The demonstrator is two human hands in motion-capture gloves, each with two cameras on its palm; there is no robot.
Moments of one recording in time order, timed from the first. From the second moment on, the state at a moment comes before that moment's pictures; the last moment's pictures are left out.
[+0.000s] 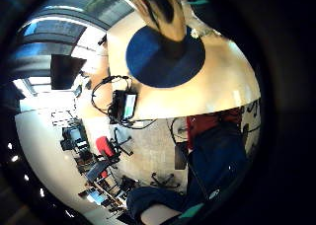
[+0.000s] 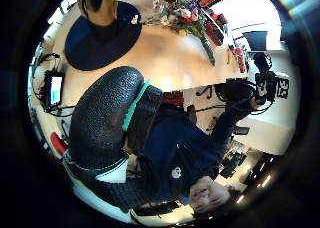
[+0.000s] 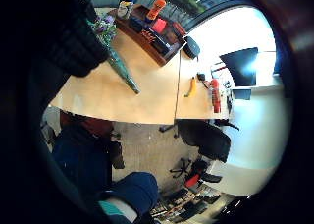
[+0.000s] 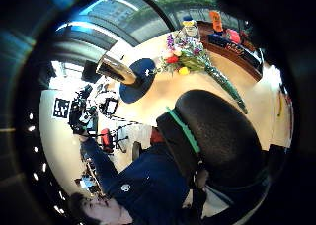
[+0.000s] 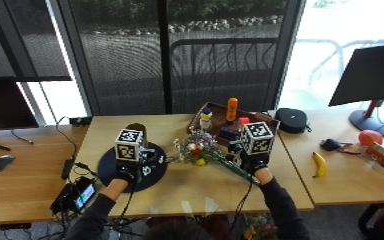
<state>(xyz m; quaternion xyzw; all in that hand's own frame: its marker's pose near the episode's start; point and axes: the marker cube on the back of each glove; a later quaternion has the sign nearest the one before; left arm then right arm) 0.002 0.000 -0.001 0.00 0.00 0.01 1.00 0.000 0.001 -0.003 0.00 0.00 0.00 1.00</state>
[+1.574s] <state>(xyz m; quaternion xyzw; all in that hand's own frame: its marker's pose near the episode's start) 0.053 -0.037 0.013 0.02 0.07 0.08 0.99 0.062 -0.066 0.192 -0.16 -0.16 0.25 0.94</state>
